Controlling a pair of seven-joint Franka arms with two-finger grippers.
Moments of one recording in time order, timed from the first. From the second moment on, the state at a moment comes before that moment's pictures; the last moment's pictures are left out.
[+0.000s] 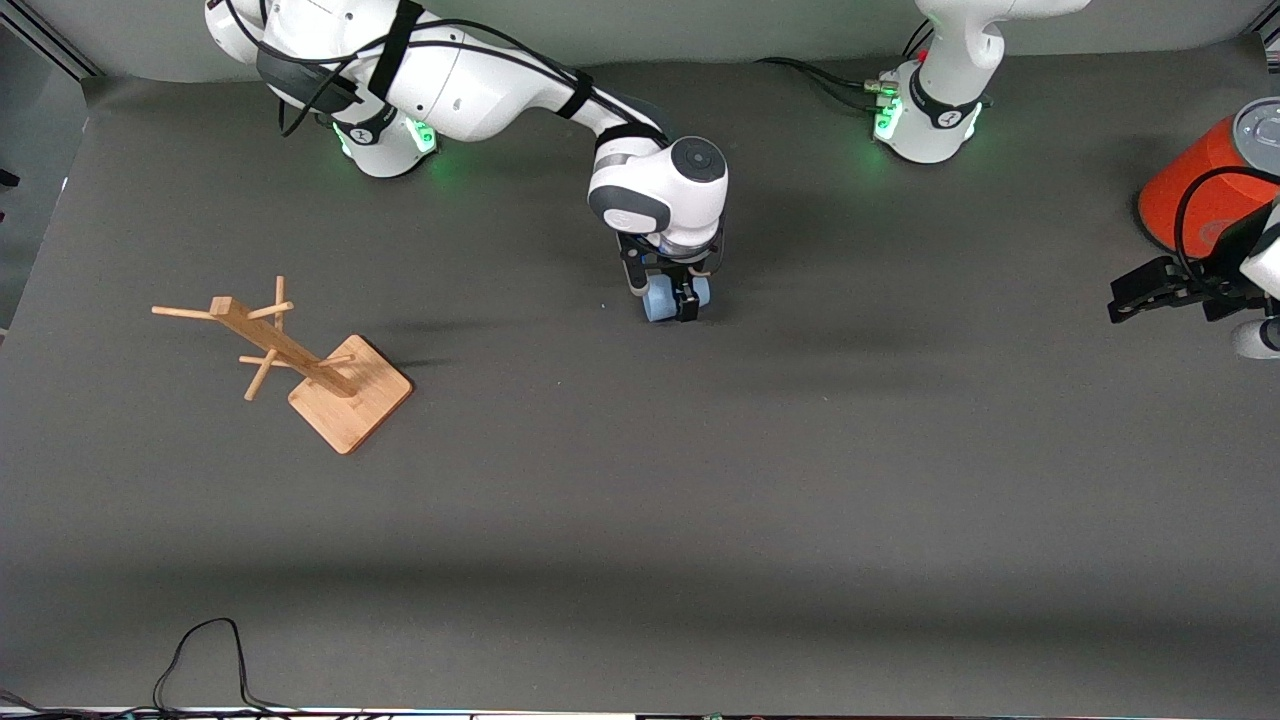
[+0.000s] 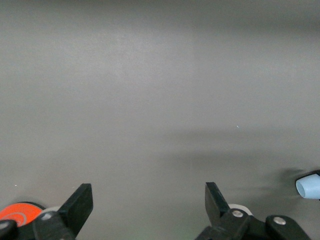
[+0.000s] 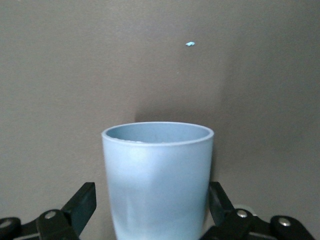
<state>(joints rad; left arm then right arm) -0.02 0.09 0.02 -1.51 0.00 1.56 -0.01 0.50 0.83 0.62 -1.62 -0.68 2.17 2.76</state>
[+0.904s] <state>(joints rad) -0.03 0.09 0.00 -1.51 0.00 1.56 -0.01 0.29 0.62 0.74 -1.53 -0.45 2.03 2.32</state>
